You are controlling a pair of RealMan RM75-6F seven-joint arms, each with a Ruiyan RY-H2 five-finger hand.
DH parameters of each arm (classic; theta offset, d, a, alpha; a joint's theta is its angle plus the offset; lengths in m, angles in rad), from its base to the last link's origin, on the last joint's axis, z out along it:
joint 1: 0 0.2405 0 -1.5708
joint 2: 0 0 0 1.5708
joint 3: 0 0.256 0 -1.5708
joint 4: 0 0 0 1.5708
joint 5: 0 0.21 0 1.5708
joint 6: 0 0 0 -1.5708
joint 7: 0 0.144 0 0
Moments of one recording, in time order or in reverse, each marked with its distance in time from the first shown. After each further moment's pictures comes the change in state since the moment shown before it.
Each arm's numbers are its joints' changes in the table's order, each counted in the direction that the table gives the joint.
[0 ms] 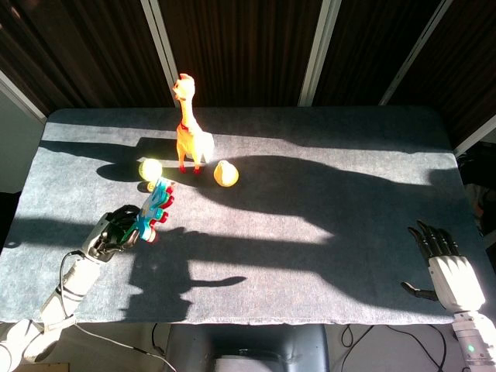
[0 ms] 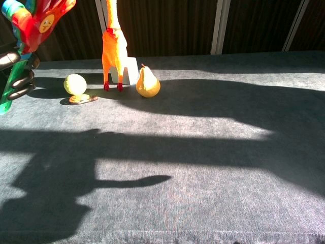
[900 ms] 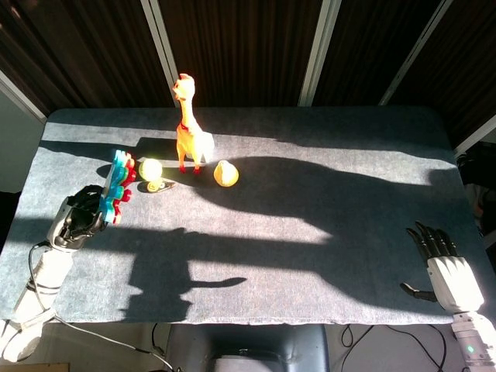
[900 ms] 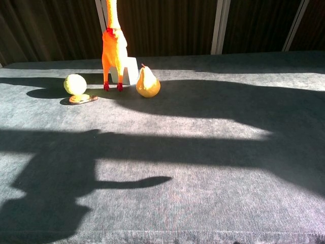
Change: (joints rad) left arm 0.029 0.148 -0.076 -0.140 -0.102 -0.111 -0.155; right arm 0.001 0.000 -0.007 -0.002 -0.008 0.003 0.001
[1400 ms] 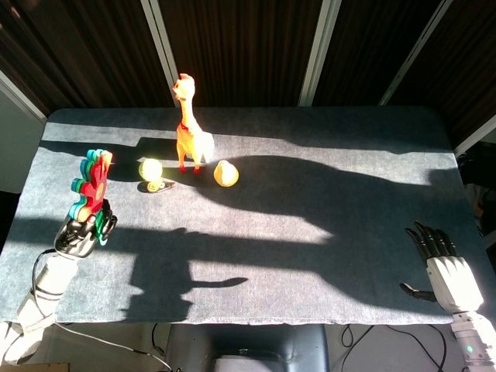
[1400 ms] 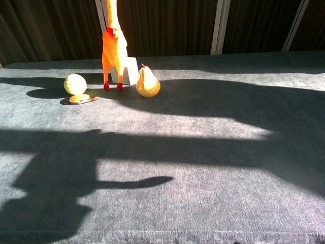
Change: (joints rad) left arm -0.001 -0.061 0.051 0.094 0.077 -0.013 -0.297; right arm 0.001 -0.002 0.000 0.003 0.001 0.001 -0.002
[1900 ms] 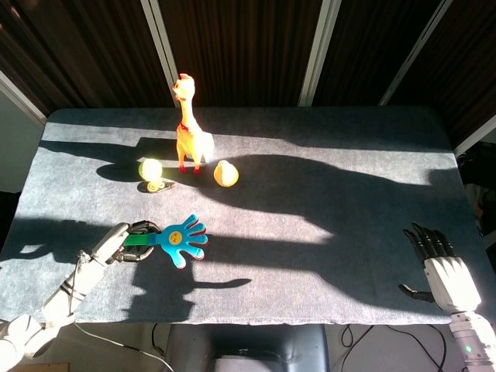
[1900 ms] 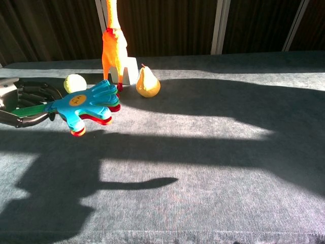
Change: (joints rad) left arm -0.064 -0.148 0.107 0.204 0.034 0.191 1.043; right arm 0.003 -0.001 -0.005 0.002 -0.006 0.006 -0.004
